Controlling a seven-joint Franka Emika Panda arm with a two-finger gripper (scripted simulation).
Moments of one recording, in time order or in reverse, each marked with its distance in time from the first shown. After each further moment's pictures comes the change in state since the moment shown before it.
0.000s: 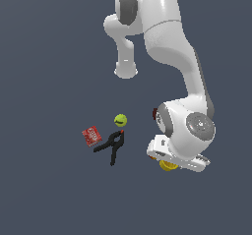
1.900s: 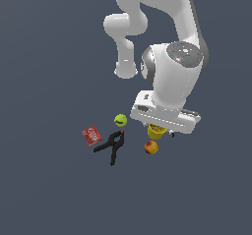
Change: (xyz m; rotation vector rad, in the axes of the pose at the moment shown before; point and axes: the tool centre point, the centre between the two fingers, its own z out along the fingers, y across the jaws) arm -0.053 0.087 -0.140 -0.002 -0.008 0.000
